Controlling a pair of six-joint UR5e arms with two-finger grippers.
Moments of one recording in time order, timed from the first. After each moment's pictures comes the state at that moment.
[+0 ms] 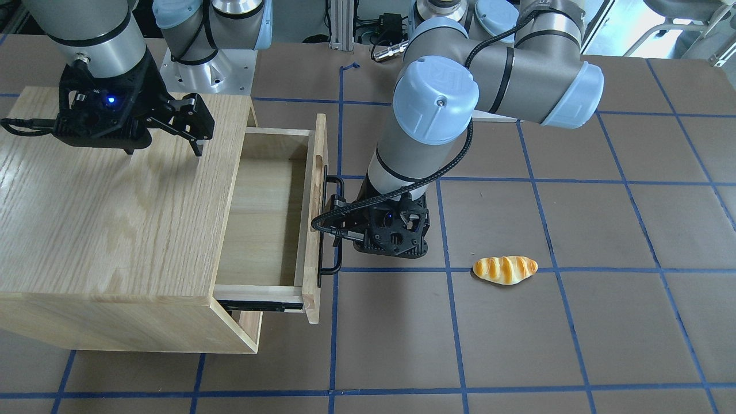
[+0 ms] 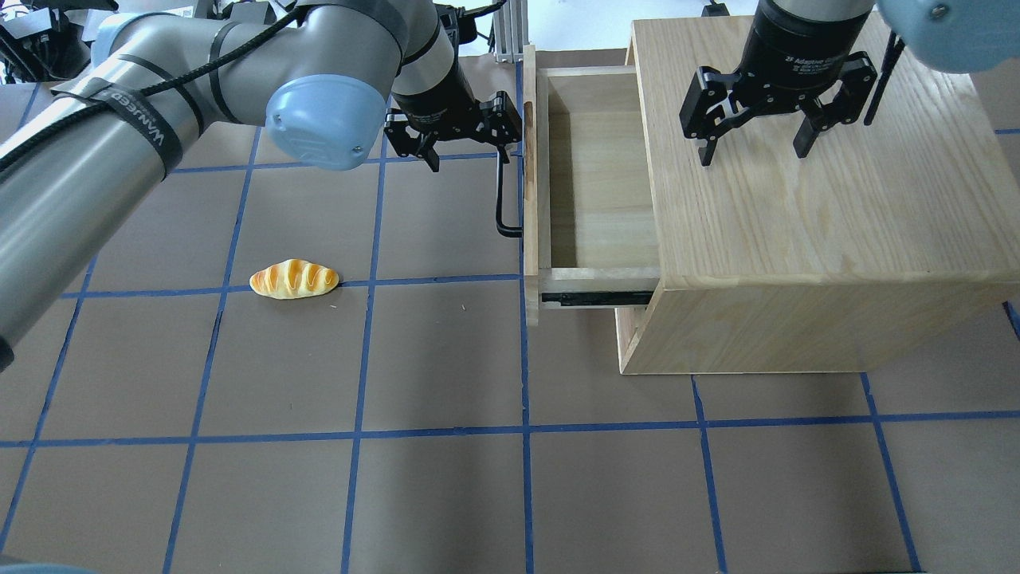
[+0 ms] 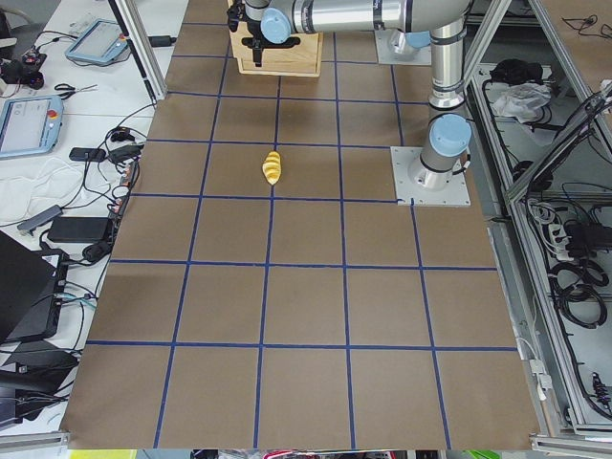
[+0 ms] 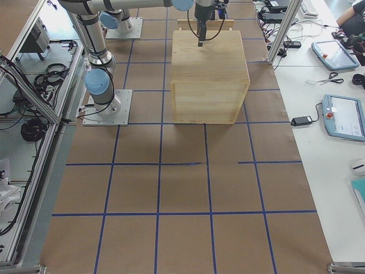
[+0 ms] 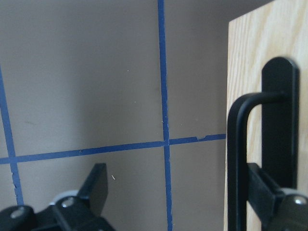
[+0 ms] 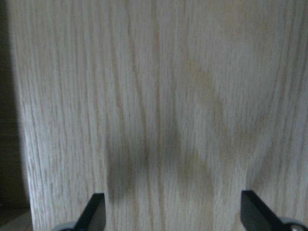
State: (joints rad) left arm -1.79 -1.92 -1.44 -1.23 1.41 -0.19; right arm 1.60 -1.49 1.43 -1.47 -1.61 0.02
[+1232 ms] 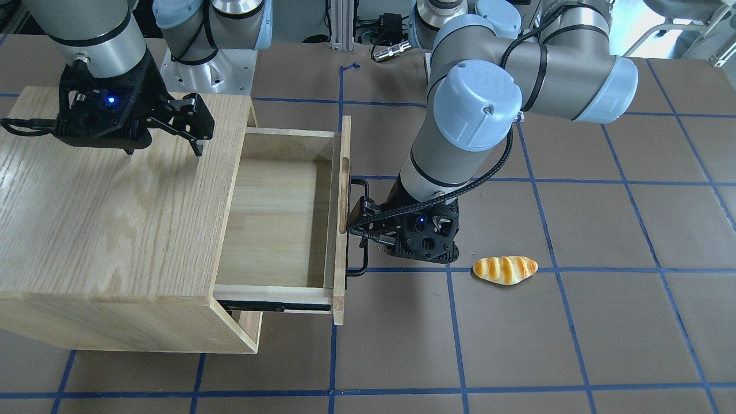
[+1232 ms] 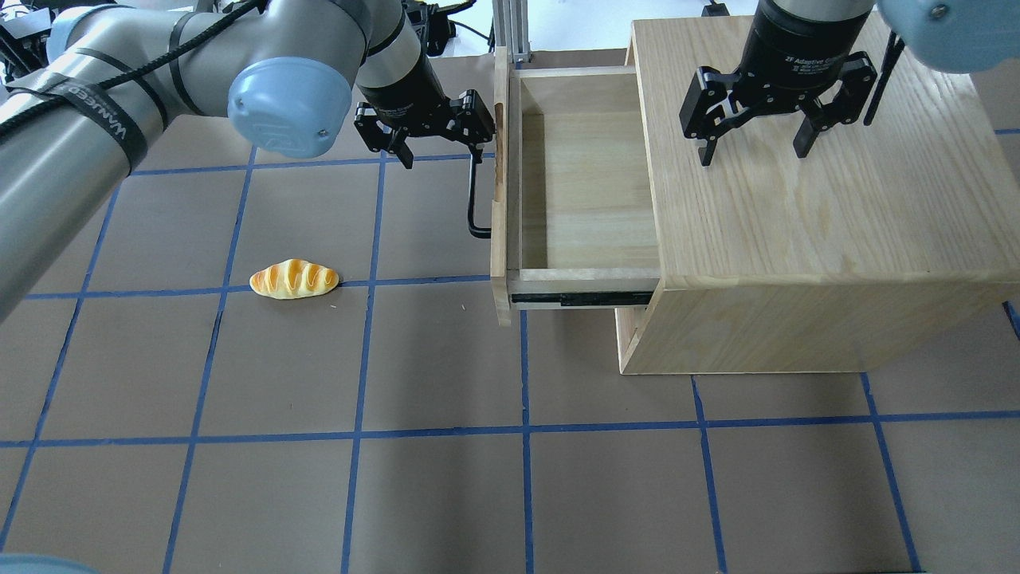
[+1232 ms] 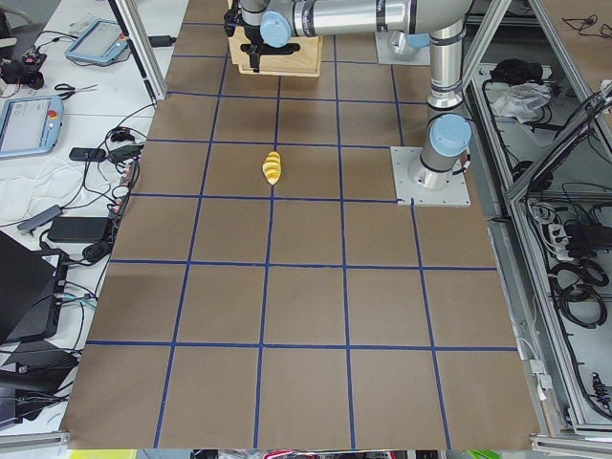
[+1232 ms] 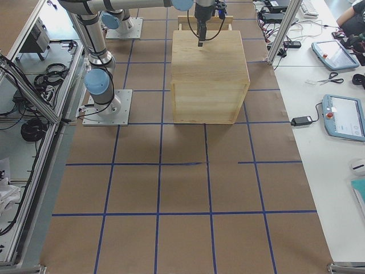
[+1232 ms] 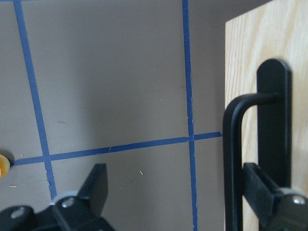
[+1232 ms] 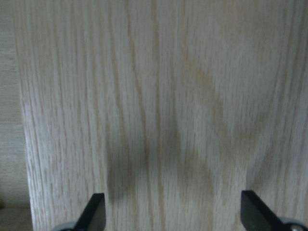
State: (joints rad) left arm -1.75 -1.91 -1.44 -1.28 1.41 -0.09; right arm 1.60 -1.49 1.43 -1.47 -1.61 0.02
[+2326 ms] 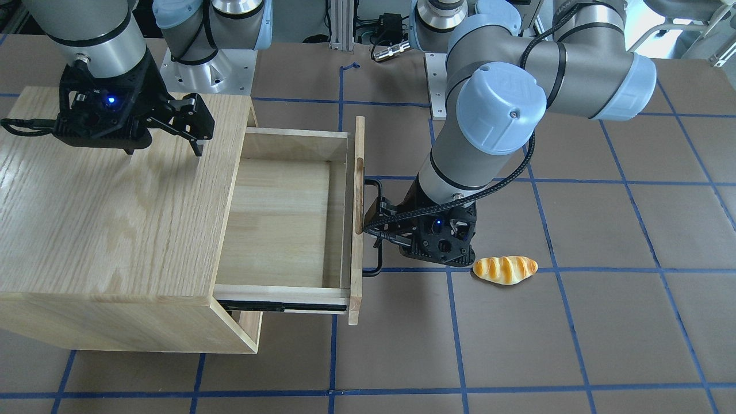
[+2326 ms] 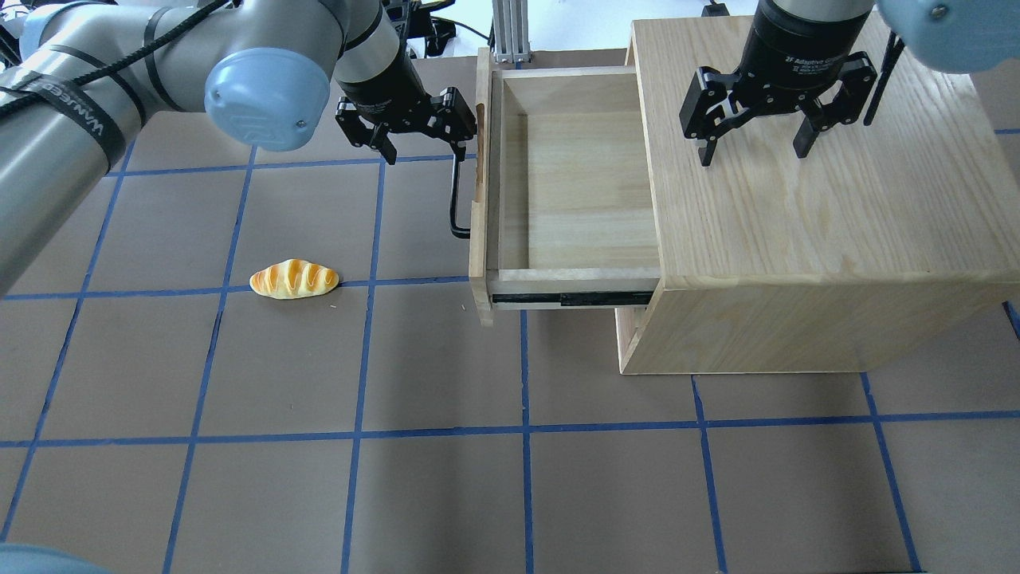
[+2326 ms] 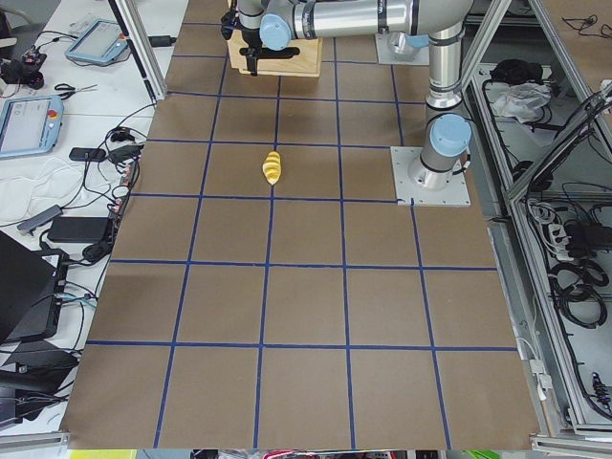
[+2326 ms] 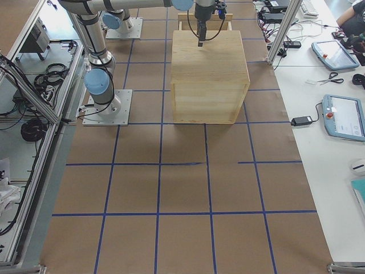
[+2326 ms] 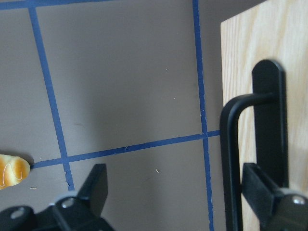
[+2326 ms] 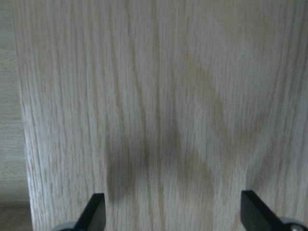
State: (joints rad) left arm -1.72 -1.90 -1.44 -1.29 1.41 -0.03; right arm 1.60 -1.49 1.43 -1.47 -1.61 0.02
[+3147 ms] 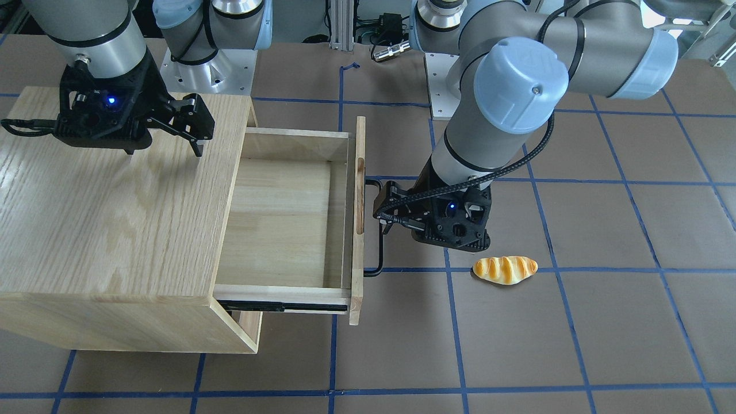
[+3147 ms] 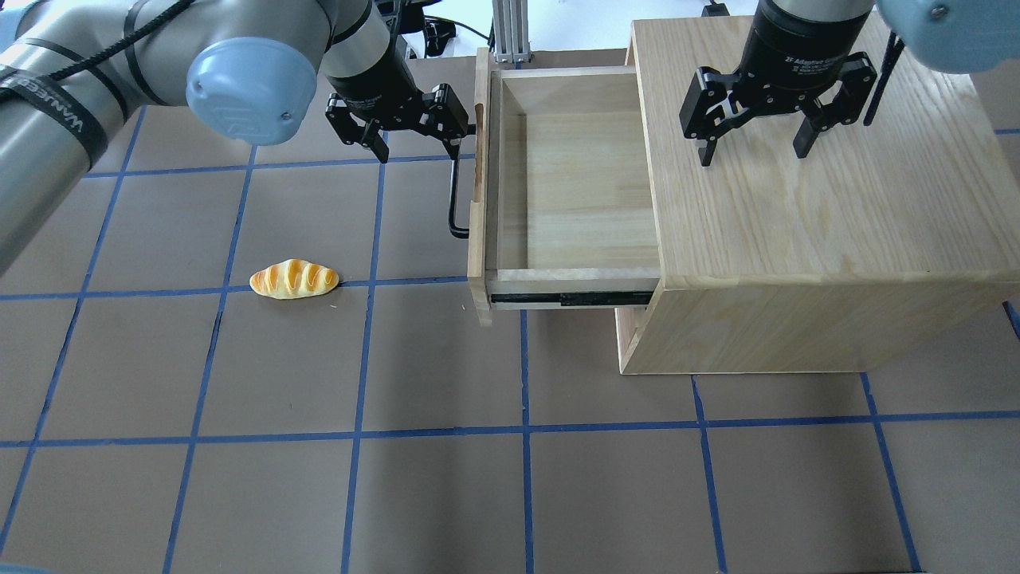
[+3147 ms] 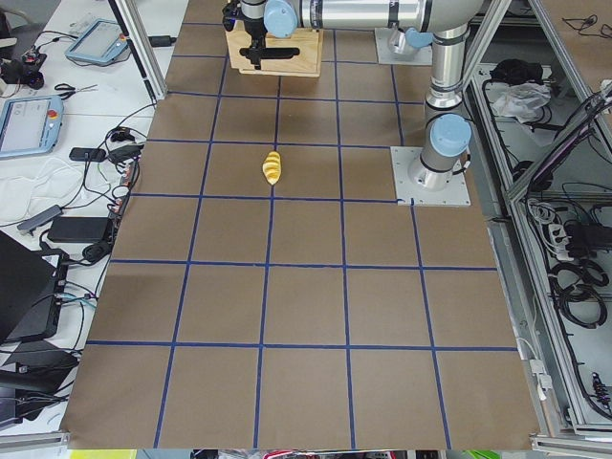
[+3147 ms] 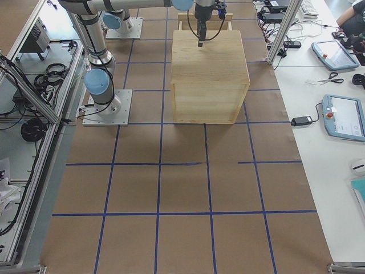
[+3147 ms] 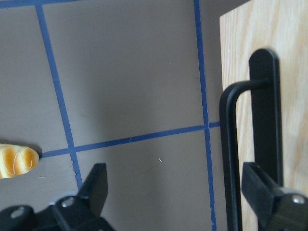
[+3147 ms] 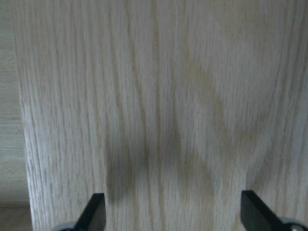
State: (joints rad) left arm -1.69 -1.84 -1.38 -1.46 1.42 -0.03; right arm 1.60 -1.49 1.43 -1.47 -1.61 0.02
